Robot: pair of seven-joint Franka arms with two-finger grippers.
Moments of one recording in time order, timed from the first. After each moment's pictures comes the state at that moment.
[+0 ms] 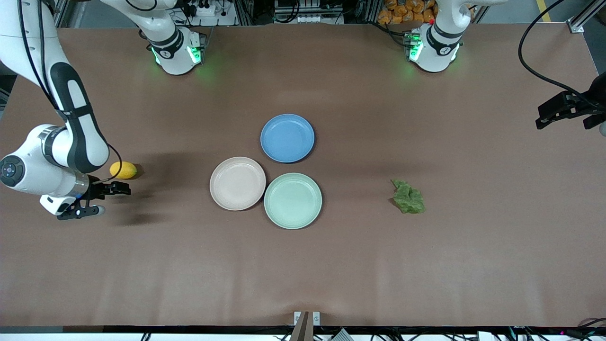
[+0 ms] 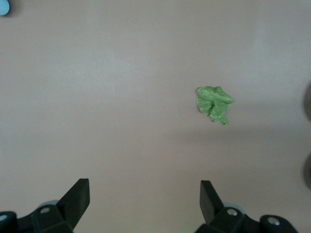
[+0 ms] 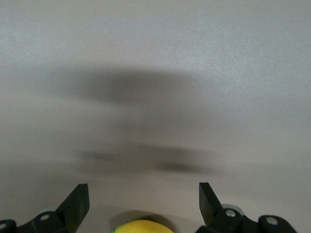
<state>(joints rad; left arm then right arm) -0.14 0.07 0.12 -1.41 0.02 1.48 0.01 -0.10 0.50 -0.10 -1.88 0.11 2.26 -0.42</state>
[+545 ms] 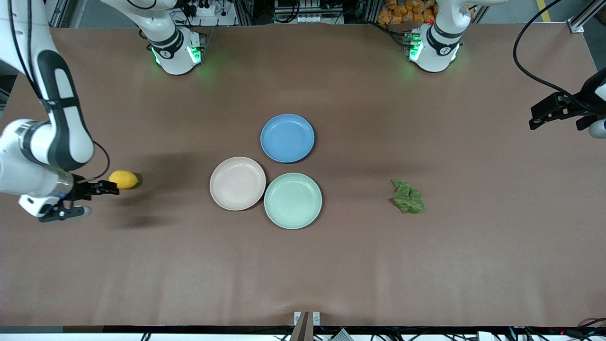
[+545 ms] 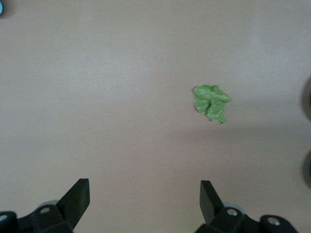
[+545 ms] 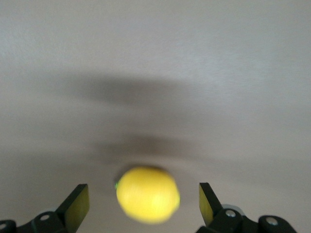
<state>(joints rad) -0.15 0.07 0.11 -1.43 0.02 1.49 0.00 -0.11 0.44 -0.10 -1.81 0.07 2.16 -0.42</state>
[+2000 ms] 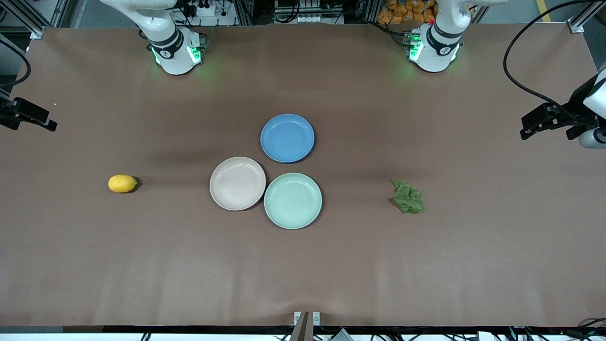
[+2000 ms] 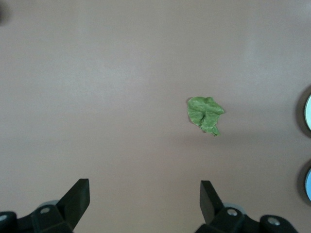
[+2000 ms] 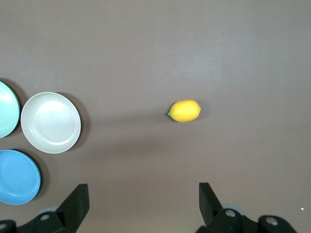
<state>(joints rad) -0.16 0.09 0.10 -1.44 0.01 1.56 -0.04 -0.08 -0.02 -0.08 -1.63 0.07 1.57 -0.08</state>
